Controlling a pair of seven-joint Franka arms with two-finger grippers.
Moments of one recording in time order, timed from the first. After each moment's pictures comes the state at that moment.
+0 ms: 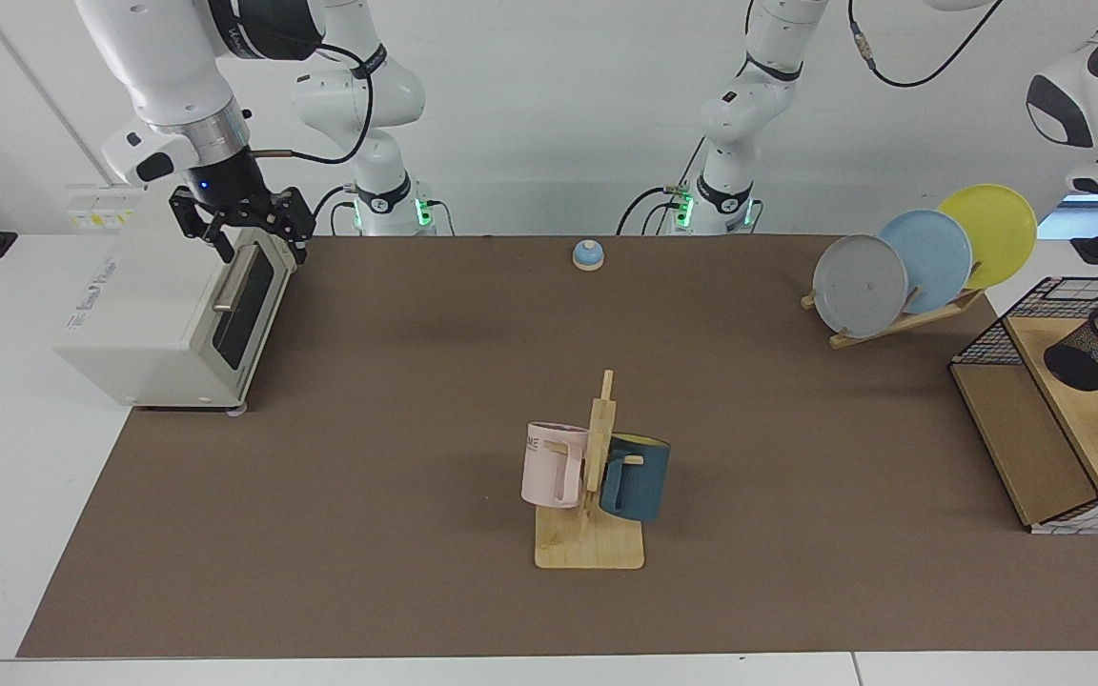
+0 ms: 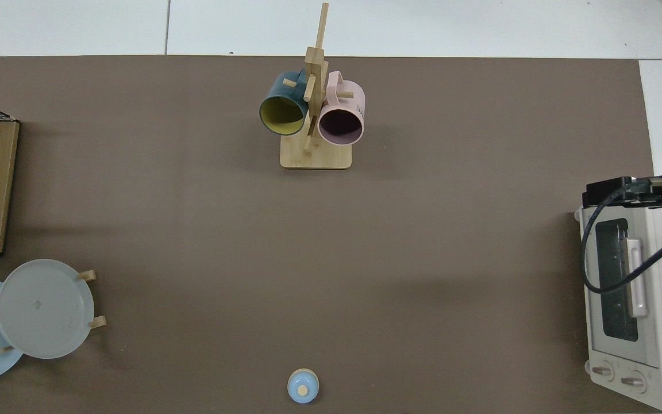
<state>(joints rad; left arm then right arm) 0.70 0.09 -0.39 -1.67 0.76 2.21 1.98 0.08 -0.07 -0.08 -1.68 -0.01 1.65 0.05</state>
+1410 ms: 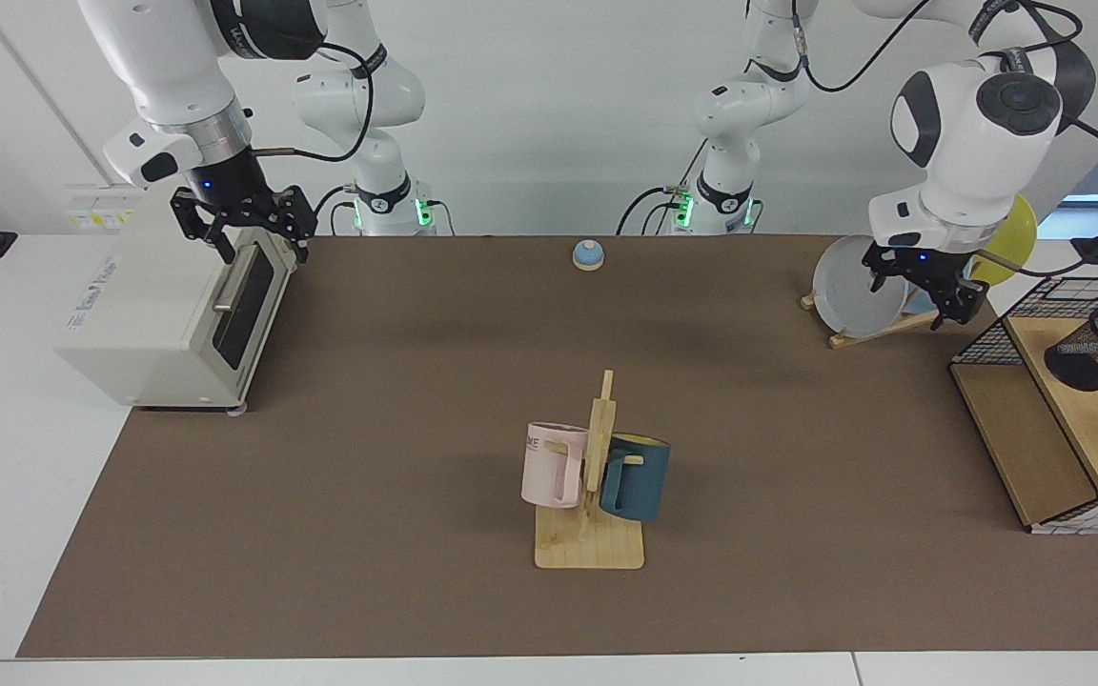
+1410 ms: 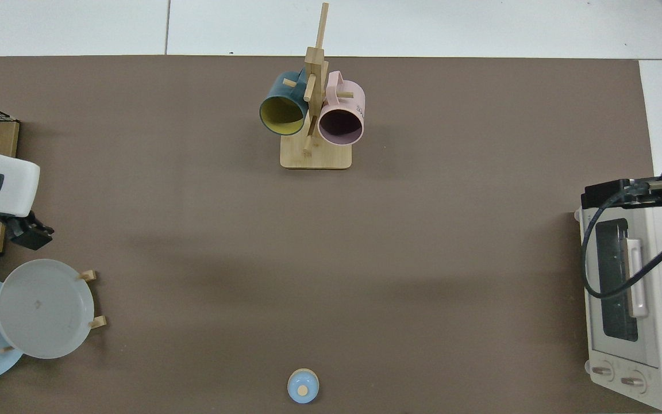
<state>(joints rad) 0.42 0.02 -0.43 -1.79 0.19 1.76 0.83 0.08 -0.07 -0.08 -1.68 -0.01 1.65 0.02</state>
